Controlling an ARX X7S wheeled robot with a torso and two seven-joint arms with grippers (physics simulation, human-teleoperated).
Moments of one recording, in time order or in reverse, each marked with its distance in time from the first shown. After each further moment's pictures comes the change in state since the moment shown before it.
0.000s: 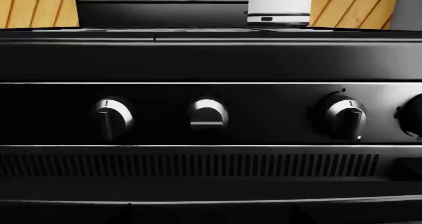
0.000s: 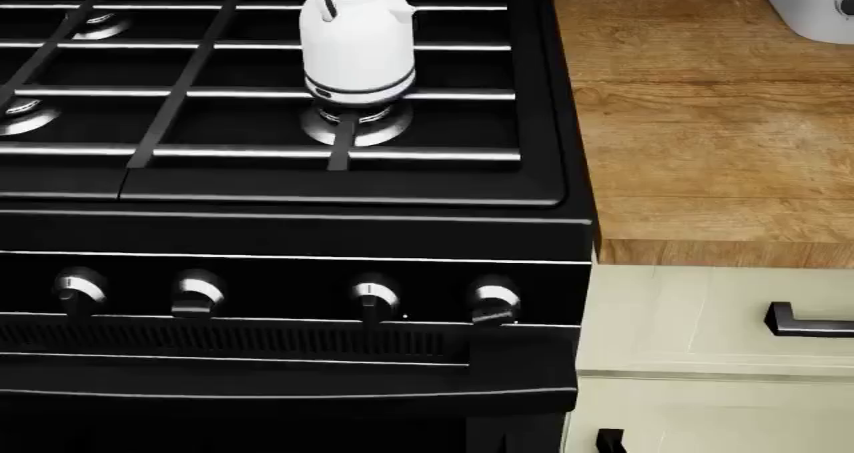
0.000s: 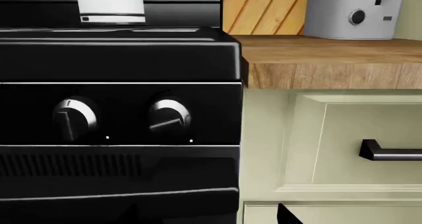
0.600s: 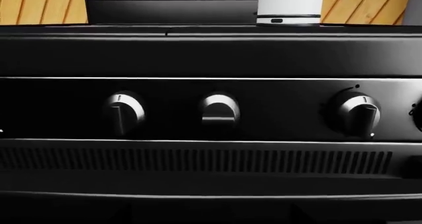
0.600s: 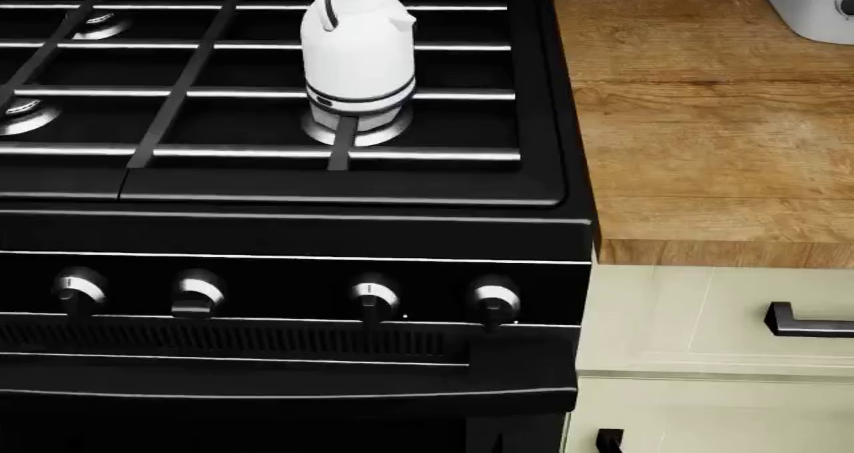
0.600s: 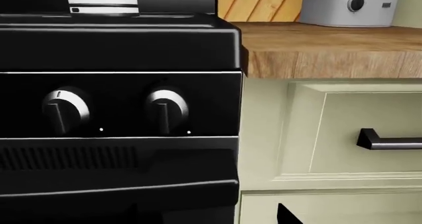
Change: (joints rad) left arm 0.006 -0.061 0.049 -0.001 -0.059 0.000 -0.073; right arm 0.025 0.061 -0.104 -0.029 0.066 0.099 0.132
